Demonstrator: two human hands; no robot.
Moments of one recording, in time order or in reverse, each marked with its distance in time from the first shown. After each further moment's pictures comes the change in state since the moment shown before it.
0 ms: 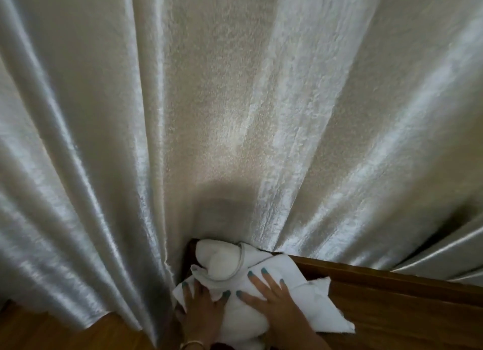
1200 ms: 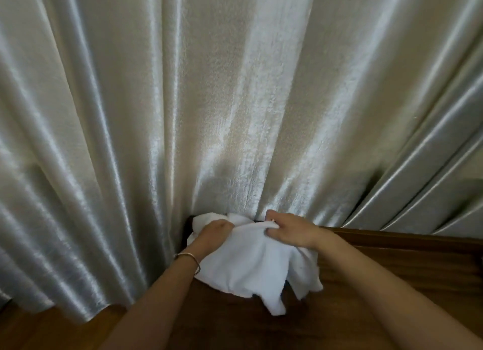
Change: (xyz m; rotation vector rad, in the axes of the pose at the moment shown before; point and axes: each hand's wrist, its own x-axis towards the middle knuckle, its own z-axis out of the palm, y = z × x) left_hand -0.076 0.080 -0.107 0.081 -0.262 0.468; right_hand -0.053 0.013 -0.196 0.457 -0.246 0.229
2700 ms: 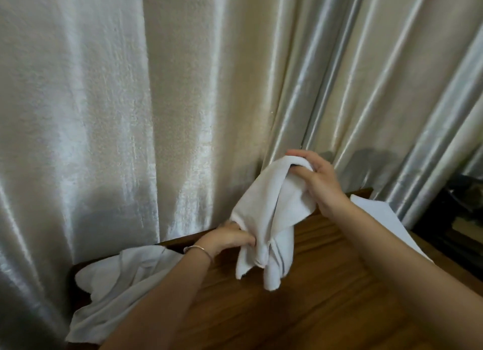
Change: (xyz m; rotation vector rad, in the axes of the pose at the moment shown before) left_hand -0.007 0.226 0.117 -0.021 -0.521 0.234; right_hand -0.192 0.082 -0.123 0.776 1.081 0.201
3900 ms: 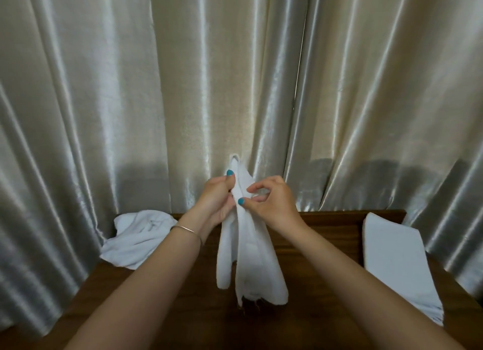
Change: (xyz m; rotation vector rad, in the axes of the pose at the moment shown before) left_hand -0.085 0.160 0.114 -1.119 0.646 0.277; right_hand -0.057 0.042 -0.099 -0.141 -0.352 -0.191
